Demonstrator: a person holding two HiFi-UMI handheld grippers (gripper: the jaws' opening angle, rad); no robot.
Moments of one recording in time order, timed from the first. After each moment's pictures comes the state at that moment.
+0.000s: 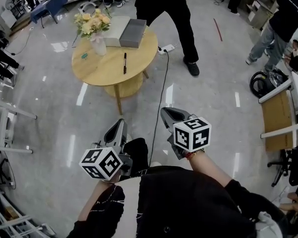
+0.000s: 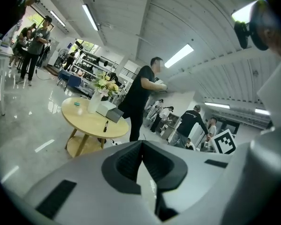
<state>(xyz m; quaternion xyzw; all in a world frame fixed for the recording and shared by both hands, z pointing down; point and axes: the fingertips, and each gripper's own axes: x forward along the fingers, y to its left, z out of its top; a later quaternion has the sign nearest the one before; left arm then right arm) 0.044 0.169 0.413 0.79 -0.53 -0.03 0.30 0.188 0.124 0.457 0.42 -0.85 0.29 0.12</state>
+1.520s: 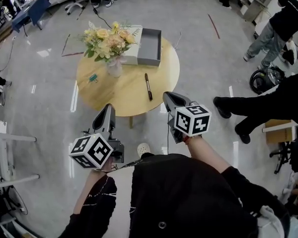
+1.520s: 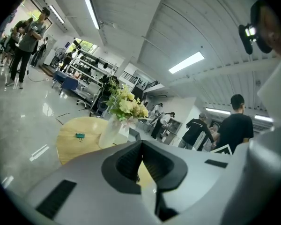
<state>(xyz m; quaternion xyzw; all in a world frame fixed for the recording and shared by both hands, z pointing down) -0.145 -0.065 0.383 0.81 -0.51 -0.04 0.29 0.059 -0.099 0.450 0.51 -0.81 0.27 0.08</state>
